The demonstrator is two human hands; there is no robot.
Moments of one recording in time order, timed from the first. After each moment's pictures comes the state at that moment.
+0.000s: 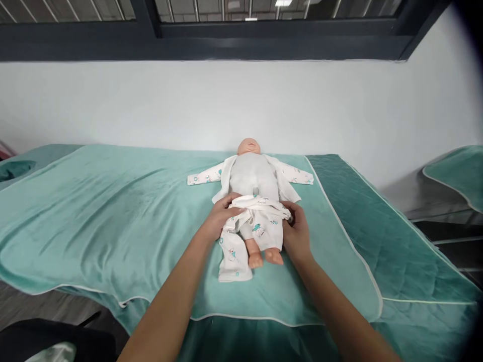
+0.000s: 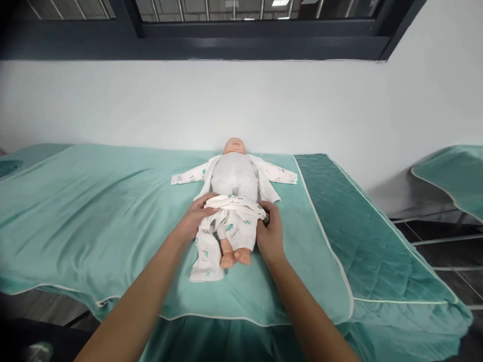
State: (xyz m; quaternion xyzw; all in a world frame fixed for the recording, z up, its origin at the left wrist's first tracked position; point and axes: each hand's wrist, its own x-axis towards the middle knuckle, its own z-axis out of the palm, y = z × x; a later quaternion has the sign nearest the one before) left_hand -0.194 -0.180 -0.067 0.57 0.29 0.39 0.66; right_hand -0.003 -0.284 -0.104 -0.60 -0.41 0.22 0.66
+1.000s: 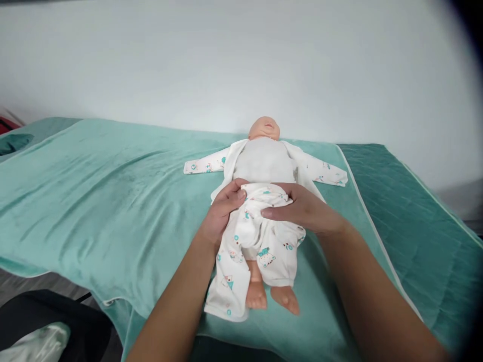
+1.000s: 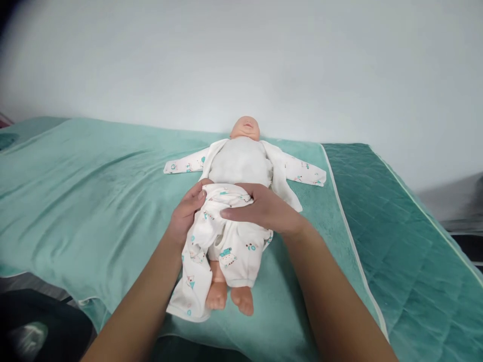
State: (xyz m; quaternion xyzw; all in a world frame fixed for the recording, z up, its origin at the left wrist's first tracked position) left_hand -0.161 -0.172 -0.062 0.38 0.20 0.47 0.77; right_hand 0.030 -0.201 -0.036 -0.39 -0.55 0.62 0.39
